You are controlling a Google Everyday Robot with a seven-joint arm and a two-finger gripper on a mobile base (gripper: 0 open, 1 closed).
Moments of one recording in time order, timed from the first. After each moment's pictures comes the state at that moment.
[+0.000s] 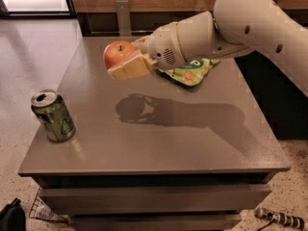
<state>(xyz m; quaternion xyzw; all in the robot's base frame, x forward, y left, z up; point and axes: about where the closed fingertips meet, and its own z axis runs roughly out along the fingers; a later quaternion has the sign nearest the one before) 0.554 0.062 0.951 -0.53 0.65 0.34 0.42</state>
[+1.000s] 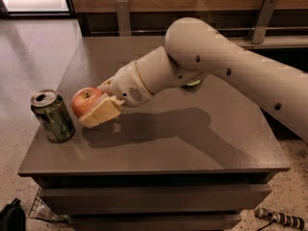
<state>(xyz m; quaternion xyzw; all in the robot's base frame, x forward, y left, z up) 0.480 0.135 0.879 -0.60 0.63 0.38 0.31</state>
